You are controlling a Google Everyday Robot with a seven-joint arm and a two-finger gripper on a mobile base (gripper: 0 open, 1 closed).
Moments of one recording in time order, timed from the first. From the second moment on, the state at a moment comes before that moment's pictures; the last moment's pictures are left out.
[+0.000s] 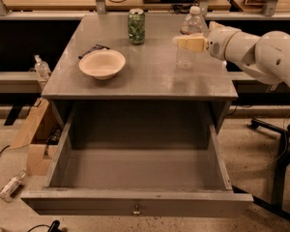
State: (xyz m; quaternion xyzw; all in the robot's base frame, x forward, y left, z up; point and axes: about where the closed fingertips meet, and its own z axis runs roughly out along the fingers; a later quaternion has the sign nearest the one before) arm 0.777 -0.176 0.928 -0.24 0.70 0.18 0.65
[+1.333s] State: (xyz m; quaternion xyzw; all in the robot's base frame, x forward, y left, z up) arm 0.782 -0.162 0.923 -0.23 0.70 0.20 0.65
